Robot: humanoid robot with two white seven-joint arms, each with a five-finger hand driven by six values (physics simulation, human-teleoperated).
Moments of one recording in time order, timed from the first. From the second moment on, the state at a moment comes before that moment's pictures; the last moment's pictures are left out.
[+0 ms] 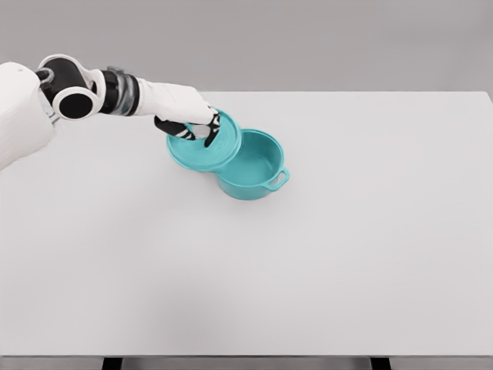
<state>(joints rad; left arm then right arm) -1.20 0.58 -1.20 -1.23 -0.31 -0.45 -0.61 0.04 0.00 0.53 -0.10 0.16 -0.05 0.36</state>
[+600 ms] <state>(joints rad) -1.13 0.78 -1.20 -1.23 -0.32 -0.57 -0.61 0.04 0.00 0.53 -0.10 0.16 -0.05 0.36</state>
